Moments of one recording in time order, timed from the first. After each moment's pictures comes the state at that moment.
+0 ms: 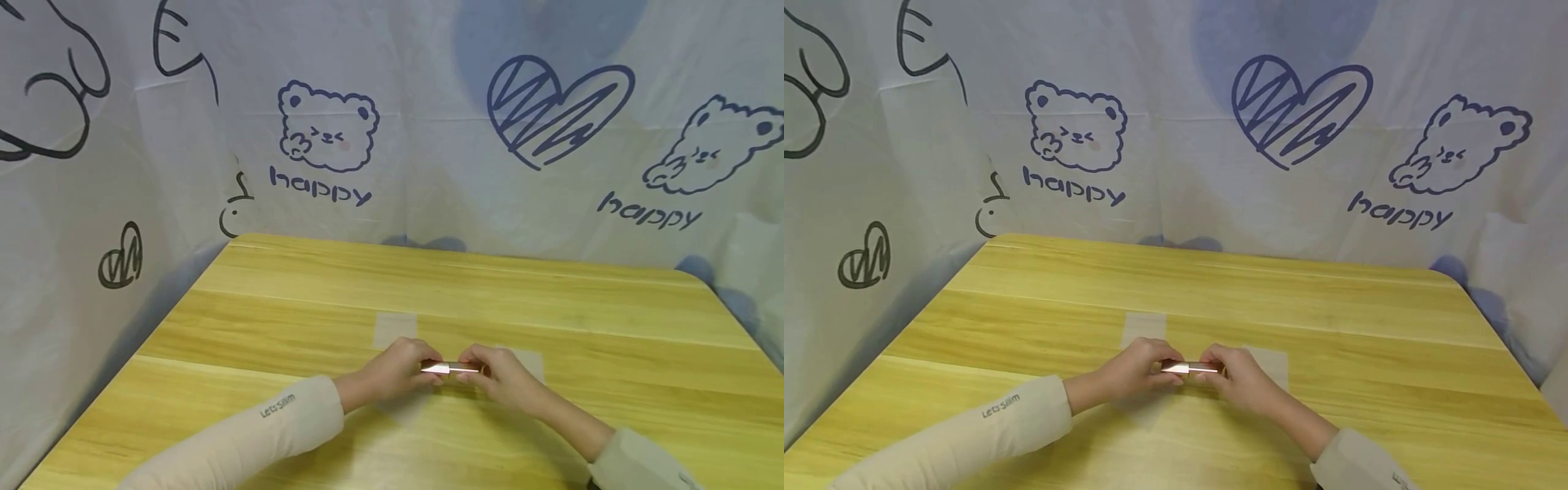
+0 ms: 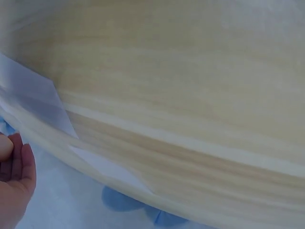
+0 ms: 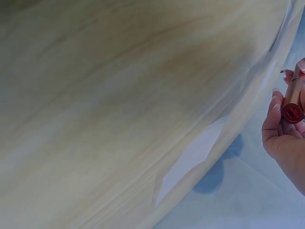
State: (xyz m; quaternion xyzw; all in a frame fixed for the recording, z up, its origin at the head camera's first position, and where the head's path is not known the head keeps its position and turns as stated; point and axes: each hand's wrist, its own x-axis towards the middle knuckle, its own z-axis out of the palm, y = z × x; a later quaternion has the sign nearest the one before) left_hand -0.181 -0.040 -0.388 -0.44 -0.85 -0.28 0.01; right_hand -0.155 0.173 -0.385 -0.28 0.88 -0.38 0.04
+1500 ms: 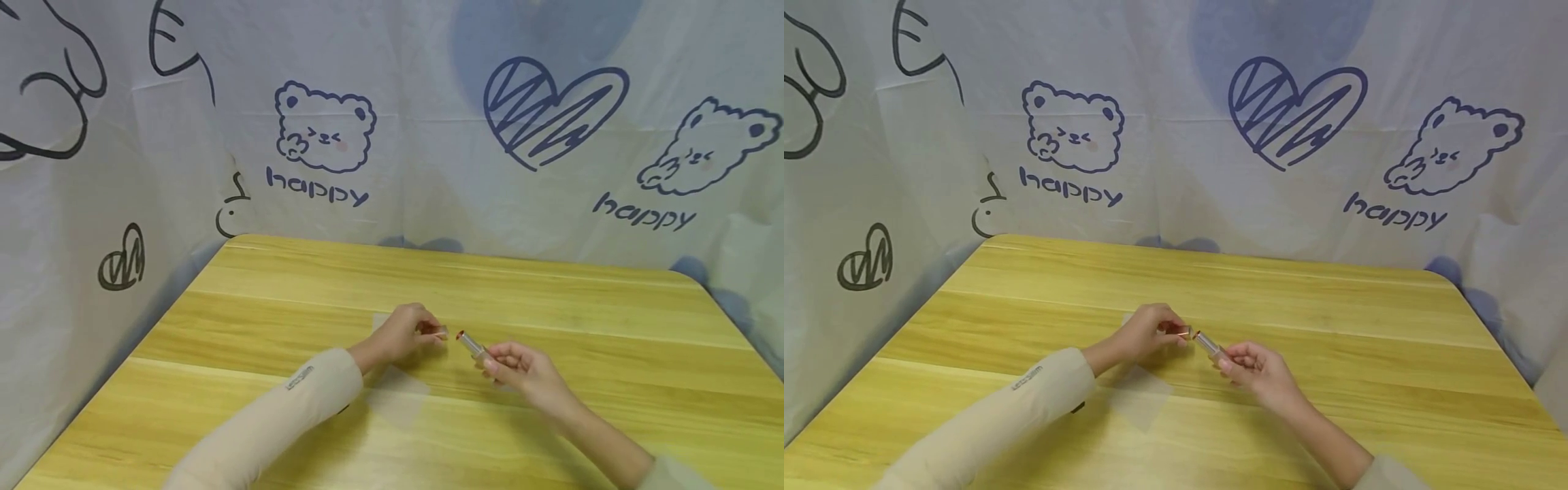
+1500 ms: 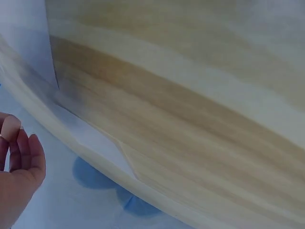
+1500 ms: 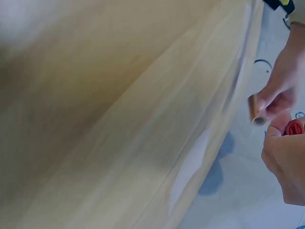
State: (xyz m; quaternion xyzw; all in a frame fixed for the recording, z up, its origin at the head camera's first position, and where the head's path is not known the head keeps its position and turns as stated) left_hand -0.229 -0.025 -0.387 -0.32 -0.88 -0.34 -0.03; right_hand -0.133 0.199 -0.372 -0.11 0.77 -0.62 0.11
